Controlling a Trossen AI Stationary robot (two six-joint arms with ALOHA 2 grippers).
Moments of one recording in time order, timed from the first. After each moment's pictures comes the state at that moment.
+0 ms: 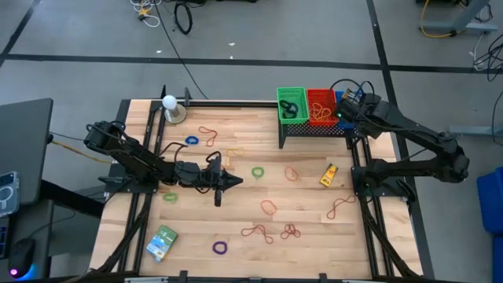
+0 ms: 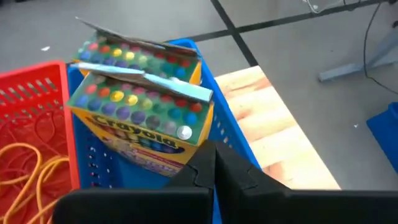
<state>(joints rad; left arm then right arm) -0.25 1.52 0.40 1.04 -0.31 -0.31 -0.58 1.05 1.04 -1.37 0.81 1.27</state>
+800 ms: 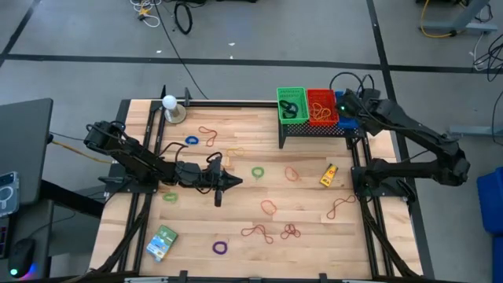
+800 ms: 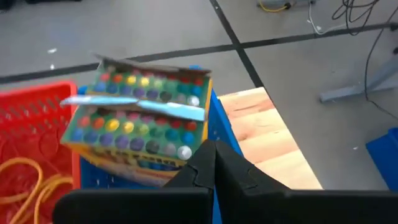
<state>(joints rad) -0.25 1.53 0.40 1.01 -0.32 -0.31 -0.65 1.03 1.04 -1.23 0.83 1.04</state>
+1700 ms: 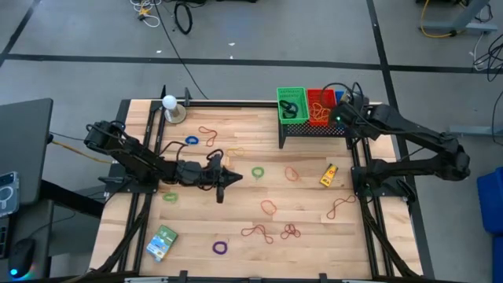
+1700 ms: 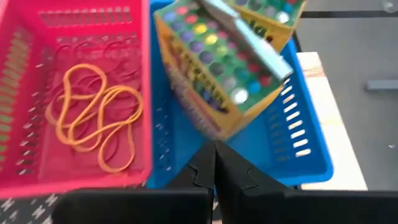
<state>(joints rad) -0.23 1.53 0.40 0.99 -0.36 -0.35 -0.49 1.03 1.04 -1.29 0.65 1.06</state>
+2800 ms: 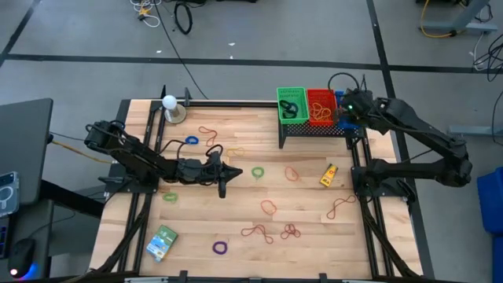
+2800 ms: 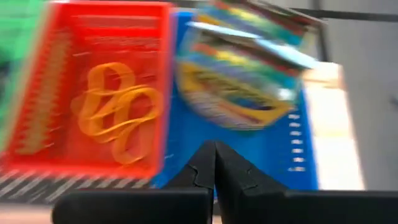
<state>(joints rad) -0.19 1.53 0.40 0.99 -0.41 -0.40 -0.61 0.99 1.11 -1.26 0.52 0.81</state>
